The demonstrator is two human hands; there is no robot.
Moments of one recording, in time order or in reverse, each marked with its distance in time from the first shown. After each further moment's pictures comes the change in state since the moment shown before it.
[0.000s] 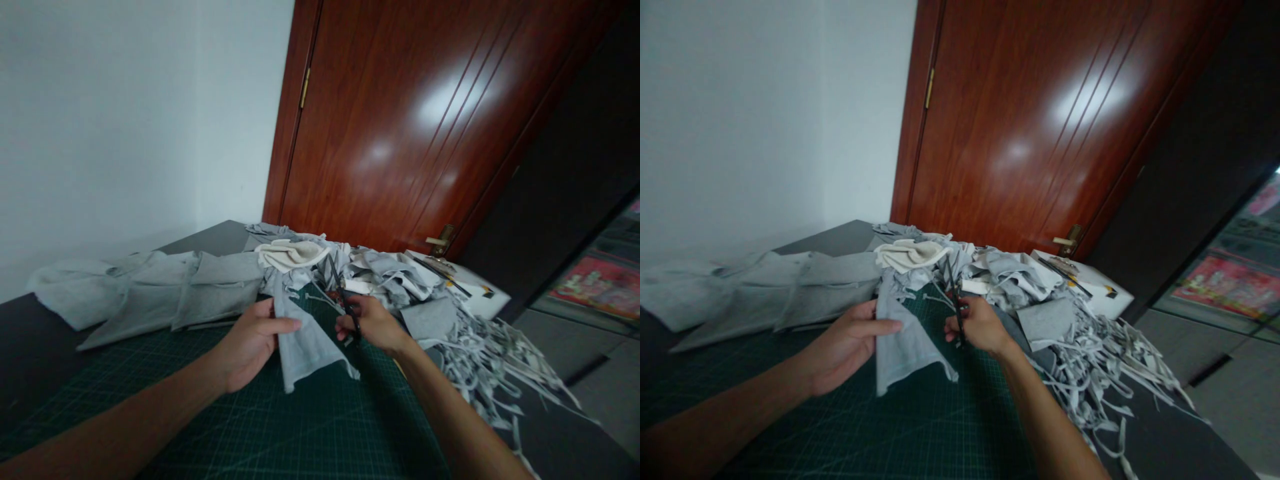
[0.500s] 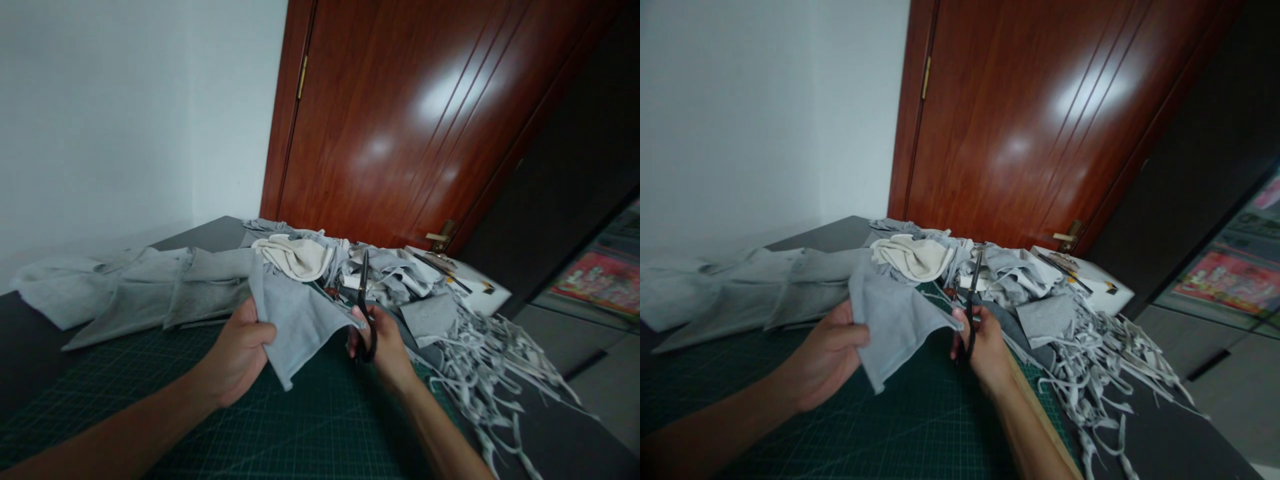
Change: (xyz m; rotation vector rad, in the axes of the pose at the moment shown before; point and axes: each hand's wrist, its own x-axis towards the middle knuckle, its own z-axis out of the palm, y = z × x) left_hand -0.008 -0.006 0.004 0.171 0.101 0.150; right_hand -0.038 0.010 0.032 0.509 0.391 -0.152
